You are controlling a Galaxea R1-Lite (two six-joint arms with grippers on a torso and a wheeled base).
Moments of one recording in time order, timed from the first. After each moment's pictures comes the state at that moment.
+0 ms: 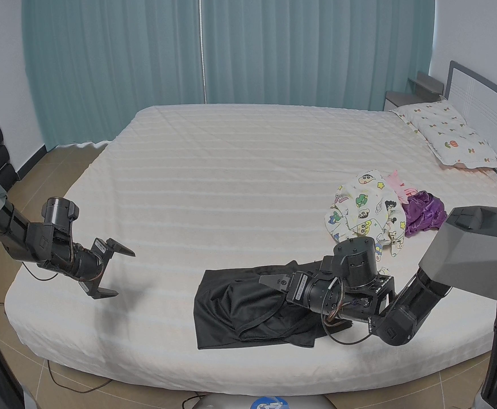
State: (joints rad) left arm 0.10 2.04 -0.95 -0.12 -0.47 -0.98; right arm 0.64 2.23 -0.77 -0.99 0.12 0.83
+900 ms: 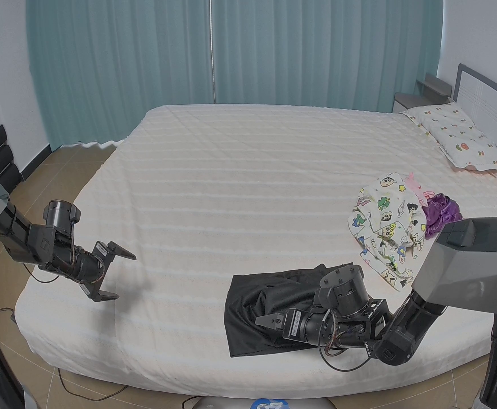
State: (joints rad) left arm 0.10 2.05 -0.94 -0.12 -0.47 -0.97; right arm 0.71 2.23 -0.67 -0.91 0.12 0.84
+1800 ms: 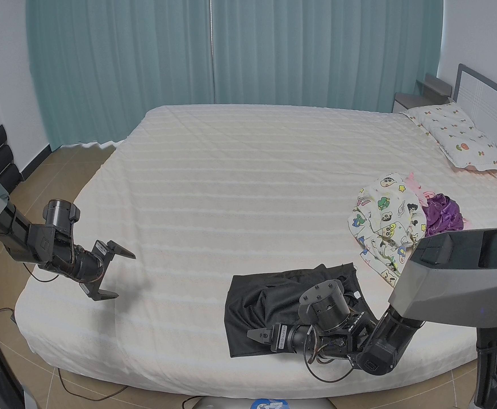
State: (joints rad) left arm 0.10 2.05 -0.95 -0.12 -0.47 -0.98; right arm 0.77 2.30 -0.71 -0.87 0.03 0.78
